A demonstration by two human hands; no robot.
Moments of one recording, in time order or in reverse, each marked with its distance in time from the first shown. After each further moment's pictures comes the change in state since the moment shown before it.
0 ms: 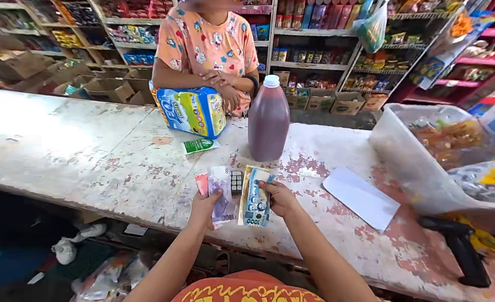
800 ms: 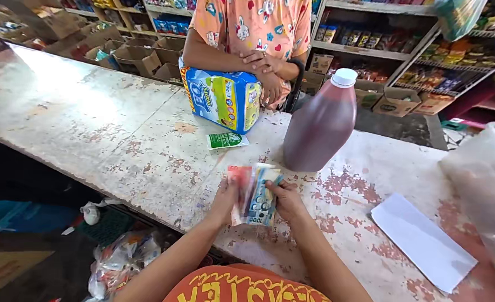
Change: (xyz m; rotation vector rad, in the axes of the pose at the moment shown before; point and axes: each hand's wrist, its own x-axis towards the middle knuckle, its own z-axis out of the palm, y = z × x) left_hand 0.060 0.011 -0.011 0.022 -0.148 -0.025; right_hand 0.076 0.019 0.055 -0.083 -0.070 -0.052
